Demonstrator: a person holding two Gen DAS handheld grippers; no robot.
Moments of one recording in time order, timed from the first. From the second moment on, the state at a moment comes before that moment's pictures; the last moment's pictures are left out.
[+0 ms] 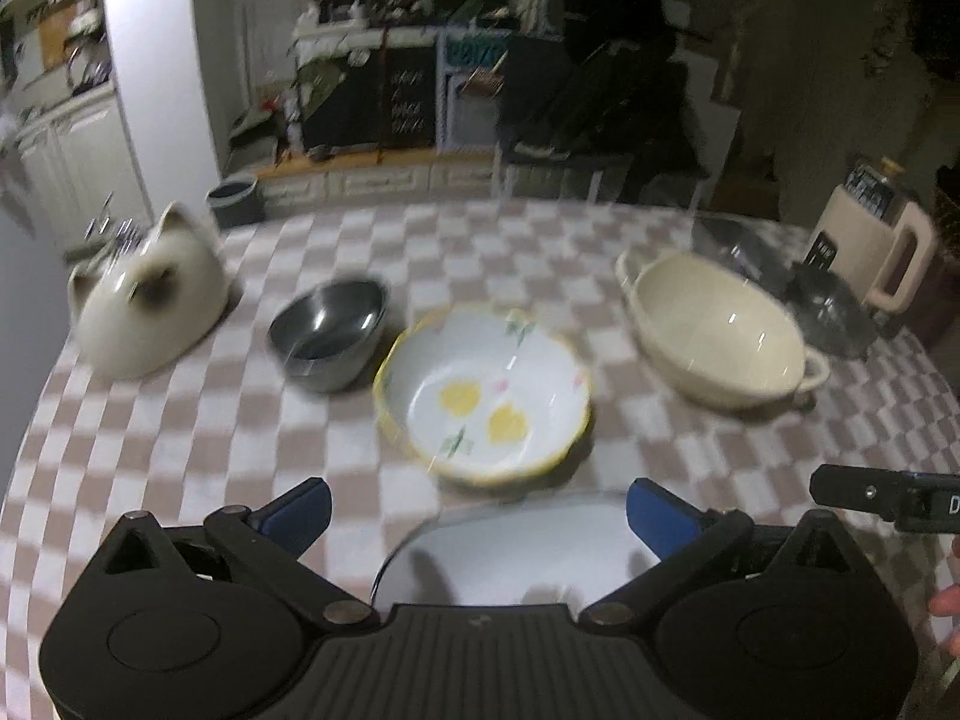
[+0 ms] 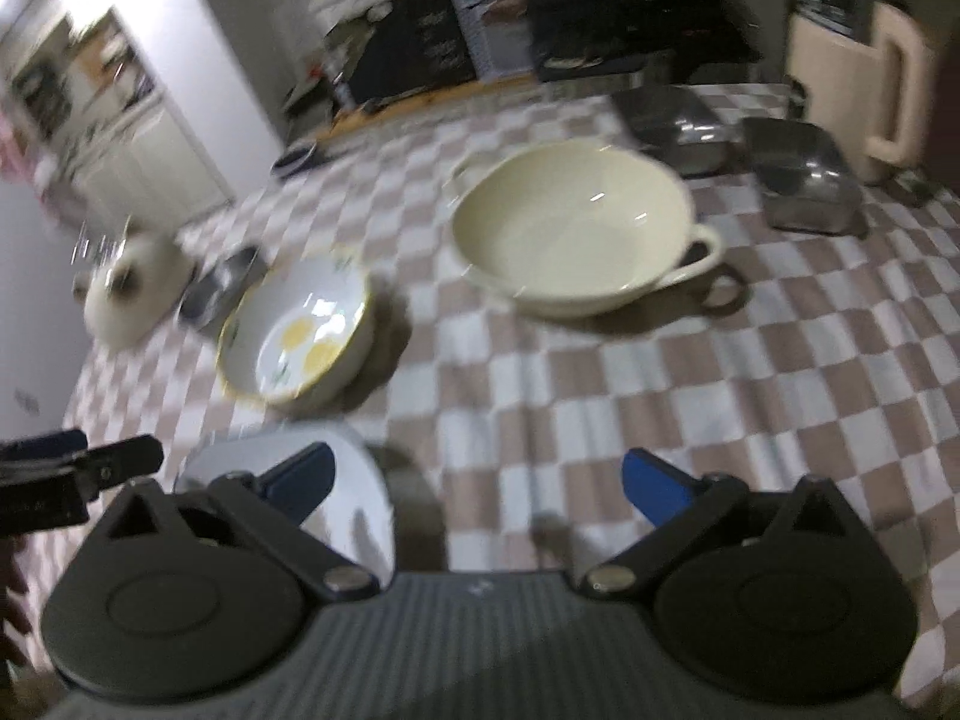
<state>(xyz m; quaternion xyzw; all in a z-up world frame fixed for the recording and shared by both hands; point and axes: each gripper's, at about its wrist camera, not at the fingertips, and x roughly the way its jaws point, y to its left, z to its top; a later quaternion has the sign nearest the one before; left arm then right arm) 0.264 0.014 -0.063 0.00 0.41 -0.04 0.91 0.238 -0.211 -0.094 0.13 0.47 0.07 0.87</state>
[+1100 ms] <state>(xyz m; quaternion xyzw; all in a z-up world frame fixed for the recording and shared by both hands) 0.515 -0.124 -0.091 0.07 0.45 -0.16 0.88 0.350 -0.314 -0.166 0.41 0.41 -0.13 0.80</state>
